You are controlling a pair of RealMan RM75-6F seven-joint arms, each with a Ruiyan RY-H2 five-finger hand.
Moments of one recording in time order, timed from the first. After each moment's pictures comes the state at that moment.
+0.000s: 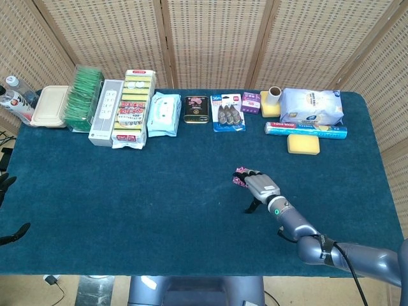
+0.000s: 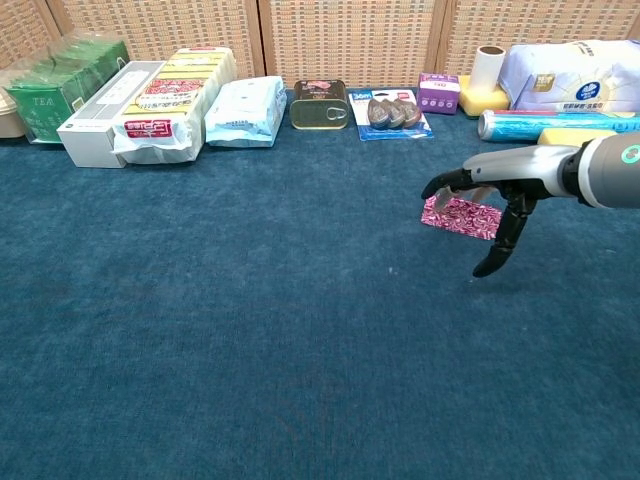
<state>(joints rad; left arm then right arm) -0.05 -0.78 0.00 -1.96 1.47 1.44 -0.11 0.89 -1.39 0.12 -1.55 -0.71 0.62 -0.32</state>
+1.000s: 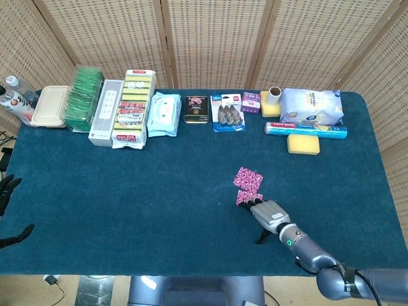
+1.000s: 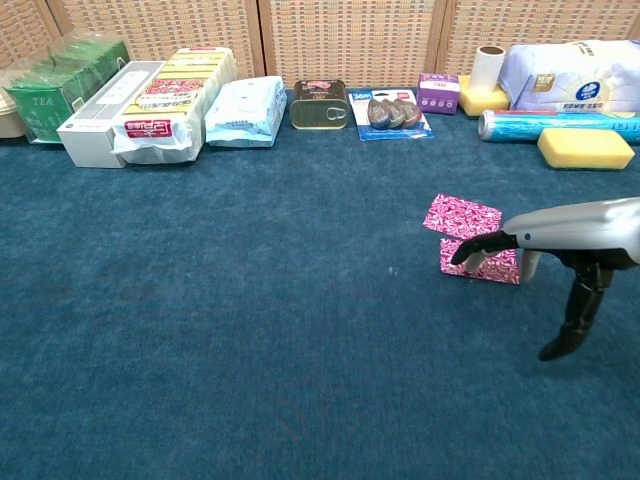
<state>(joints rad) -0.05 -0.80 0.00 -1.98 1.47 1.44 -0.06 0.86 -1.24 -0.08 -1.86 -0.84 0.75 -0.40</state>
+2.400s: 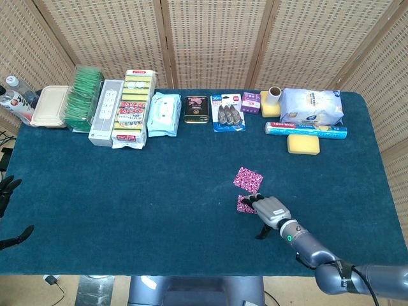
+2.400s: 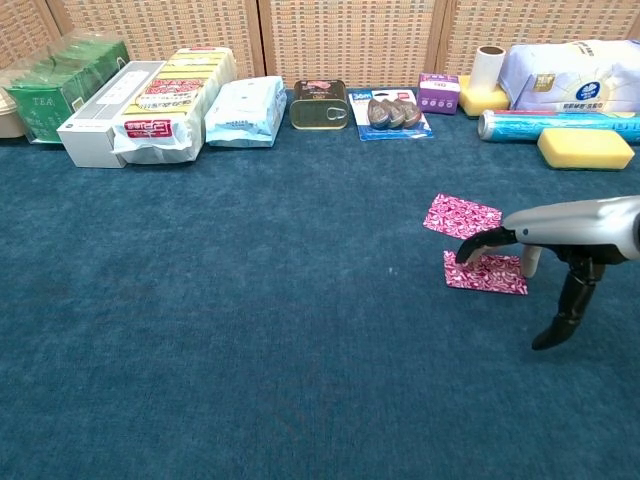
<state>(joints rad) -0.04 -0.80 0.01 -1.98 1.48 1.45 -0.07 0.86 -1.27 -0.08 -1.79 -0.84 0.73 -0.35</state>
